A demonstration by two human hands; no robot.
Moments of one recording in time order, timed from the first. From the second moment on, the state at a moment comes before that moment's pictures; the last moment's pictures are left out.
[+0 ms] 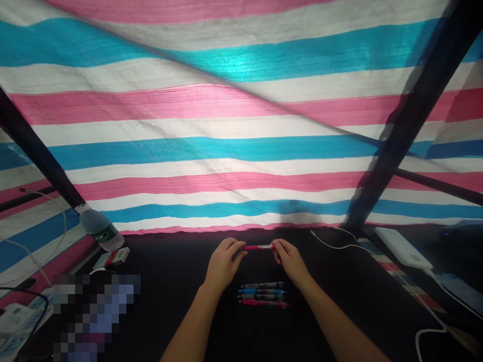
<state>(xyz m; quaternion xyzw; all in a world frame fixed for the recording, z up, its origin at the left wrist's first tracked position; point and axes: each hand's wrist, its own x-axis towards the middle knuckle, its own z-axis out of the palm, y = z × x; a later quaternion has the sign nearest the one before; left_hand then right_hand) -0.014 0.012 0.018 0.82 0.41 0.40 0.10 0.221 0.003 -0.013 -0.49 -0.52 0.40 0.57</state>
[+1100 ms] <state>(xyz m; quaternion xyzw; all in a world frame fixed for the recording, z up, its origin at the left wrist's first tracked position) -0.009 0.006 0.019 0.80 0.44 0.35 0.18 0.220 -0.003 -0.020 -0.46 -0.56 0.37 0.58</state>
